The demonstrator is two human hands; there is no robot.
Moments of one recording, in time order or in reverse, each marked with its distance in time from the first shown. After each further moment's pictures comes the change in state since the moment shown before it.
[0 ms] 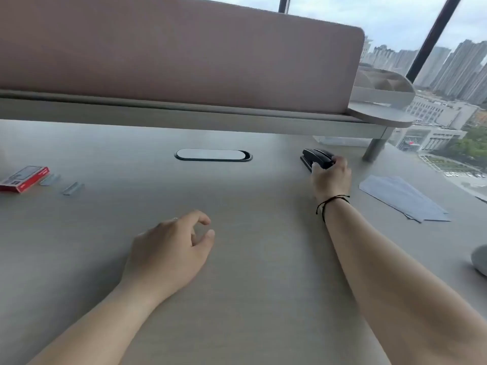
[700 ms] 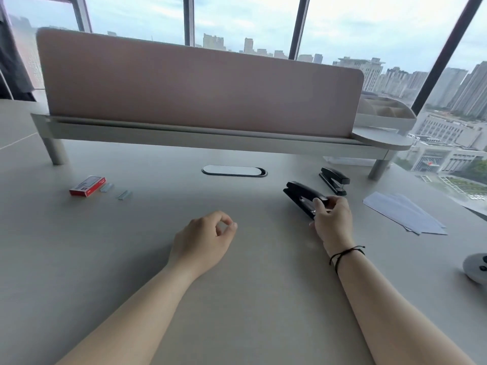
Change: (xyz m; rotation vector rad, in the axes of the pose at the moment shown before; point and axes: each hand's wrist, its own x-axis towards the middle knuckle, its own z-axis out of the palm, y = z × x) left_hand 0.001 -0.007 -0.003 -0.197 0.025 -0.045; right_hand -0.096 -0.005 -0.047 0.216 -0.193 0.037
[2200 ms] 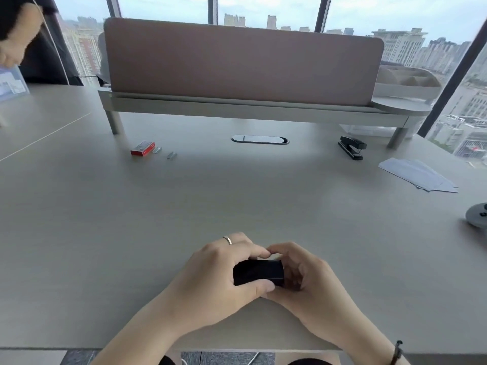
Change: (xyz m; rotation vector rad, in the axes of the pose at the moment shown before) left_hand -0.201 0.012 -0.080 -0.145 -0.226 0.336; right_hand -0.279 -0.022 -0.091 -0.035 -0.835 -0.357
